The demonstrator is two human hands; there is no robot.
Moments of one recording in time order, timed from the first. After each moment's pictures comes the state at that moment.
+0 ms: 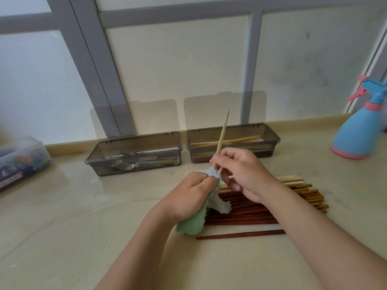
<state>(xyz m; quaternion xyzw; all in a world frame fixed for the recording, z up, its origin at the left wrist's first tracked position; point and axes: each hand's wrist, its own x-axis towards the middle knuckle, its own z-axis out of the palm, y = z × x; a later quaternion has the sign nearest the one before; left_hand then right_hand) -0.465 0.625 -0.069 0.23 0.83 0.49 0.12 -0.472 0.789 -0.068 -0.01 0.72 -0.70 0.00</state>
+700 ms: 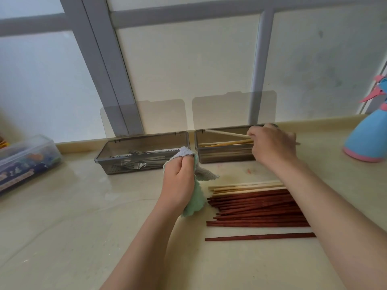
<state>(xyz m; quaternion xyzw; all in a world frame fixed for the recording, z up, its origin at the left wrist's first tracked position) -0.486 0.615 -0.077 0.07 0.77 0.63 -0.11 -0.526 0.837 -0.052 0.09 0.97 -0.10 -0.20</state>
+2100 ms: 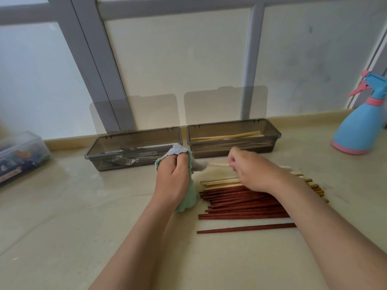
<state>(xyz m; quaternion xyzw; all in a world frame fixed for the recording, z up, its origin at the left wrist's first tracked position) -0.491 0.616 -0.090 0.09 0.80 0.58 -0.13 -0.479 0.822 -0.072 -0.09 0.98 -0.17 -0.01</state>
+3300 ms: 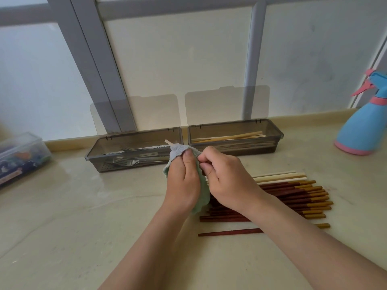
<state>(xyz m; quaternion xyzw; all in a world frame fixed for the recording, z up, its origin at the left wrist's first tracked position) -0.477 0.635 -0.085 0.11 0.75 0.63 -0.17 -0.463 0.761 -0.085 -0.23 0.86 -0.39 -0.23</state>
